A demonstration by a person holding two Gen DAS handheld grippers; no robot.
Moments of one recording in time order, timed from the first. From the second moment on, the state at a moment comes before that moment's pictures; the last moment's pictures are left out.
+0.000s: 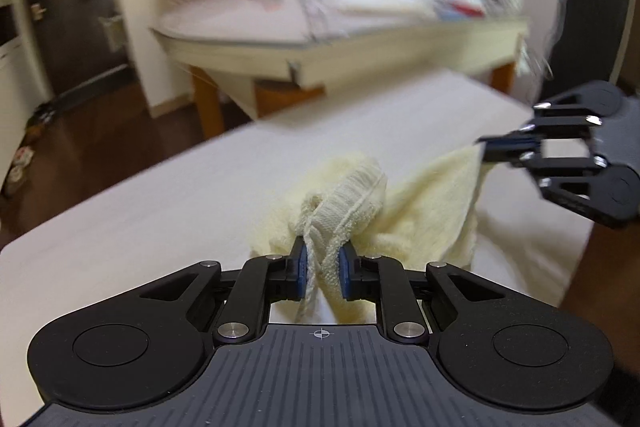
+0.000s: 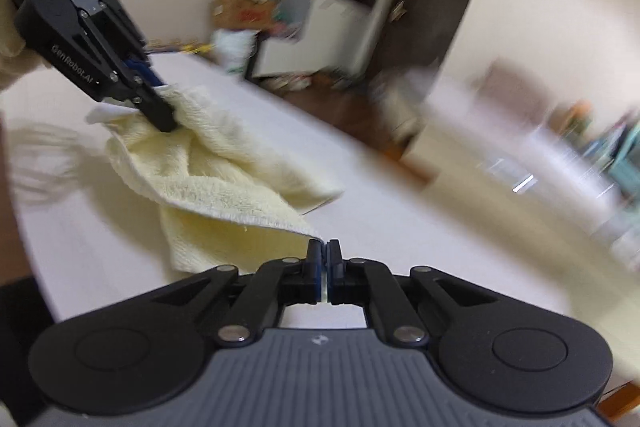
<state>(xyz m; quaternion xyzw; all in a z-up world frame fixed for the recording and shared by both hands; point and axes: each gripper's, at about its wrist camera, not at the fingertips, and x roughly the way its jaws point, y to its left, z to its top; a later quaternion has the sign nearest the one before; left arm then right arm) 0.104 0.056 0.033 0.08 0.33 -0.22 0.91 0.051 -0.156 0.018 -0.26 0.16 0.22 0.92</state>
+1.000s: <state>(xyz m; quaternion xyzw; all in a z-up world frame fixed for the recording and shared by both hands) 0.133 -0.027 0.005 0.27 0.37 -0.28 0.84 -0.042 -0.134 -0.007 -0.19 0.24 0.41 0.86</state>
